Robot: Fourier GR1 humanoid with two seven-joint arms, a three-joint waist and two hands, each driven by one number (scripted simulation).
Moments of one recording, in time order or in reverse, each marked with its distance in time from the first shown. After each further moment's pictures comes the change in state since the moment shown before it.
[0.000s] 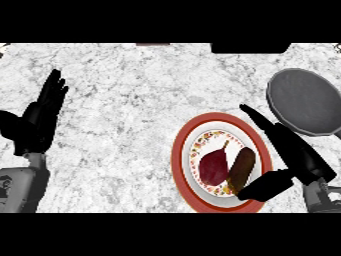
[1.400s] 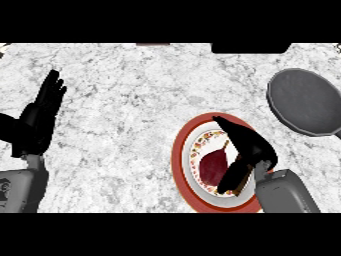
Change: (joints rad) left arm 0.011 -0.040 0.049 -0.032 -0.051 -0.047 0.012; right arm -0.093 0.181 0.050 0.335 0.292 0.125 -0.036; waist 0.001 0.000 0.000
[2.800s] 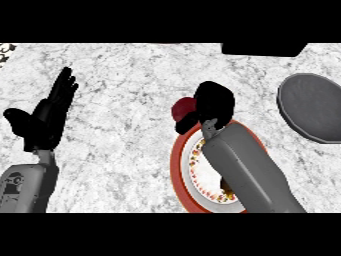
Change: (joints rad) left arm -0.039 -0.037 -0.015 0.029 -0.029 -0.024 -0.004; right arm -0.442 0.127 0.084 0.363 0.310 -0.368 0.415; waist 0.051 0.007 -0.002
